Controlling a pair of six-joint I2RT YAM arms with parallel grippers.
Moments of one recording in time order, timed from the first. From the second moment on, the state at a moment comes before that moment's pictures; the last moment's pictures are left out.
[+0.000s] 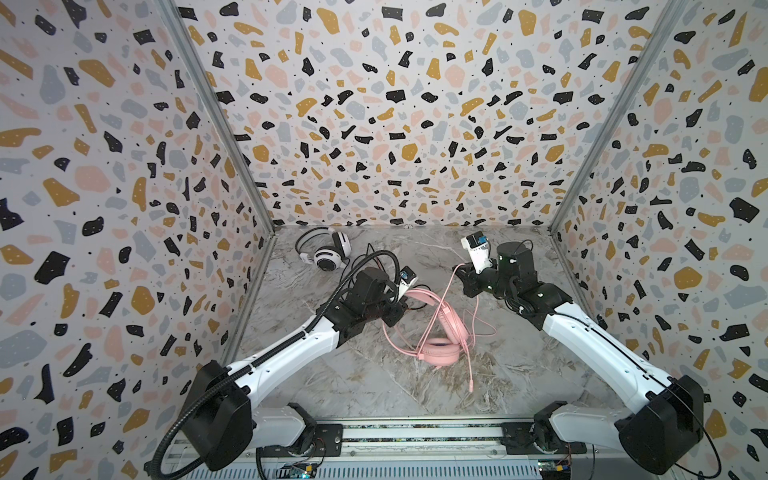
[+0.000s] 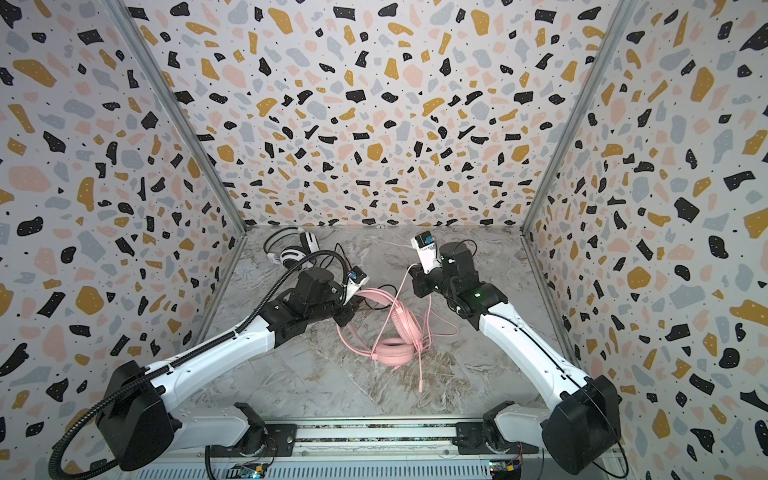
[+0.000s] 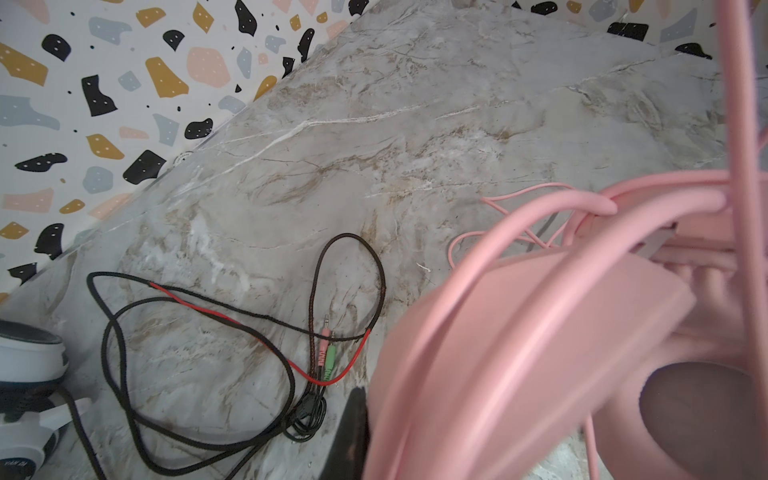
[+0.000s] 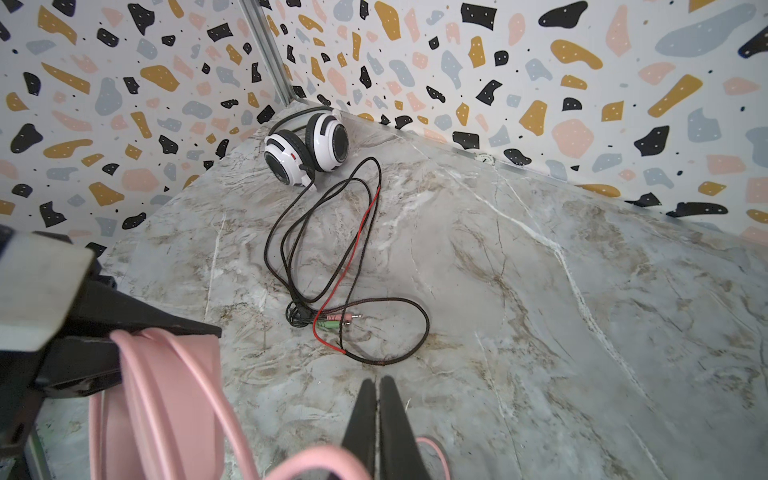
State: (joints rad) left arm -0.67 1.30 0.94 -0.25 0.13 0.20; right arm 0.49 1.25 1.07 -0.28 -0.23 0.06
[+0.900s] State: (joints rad) left arm -0.67 1.17 0.85 -0.18 0.17 0.20; right arm 0.44 1.43 0.97 -0.07 -0.40 0.15
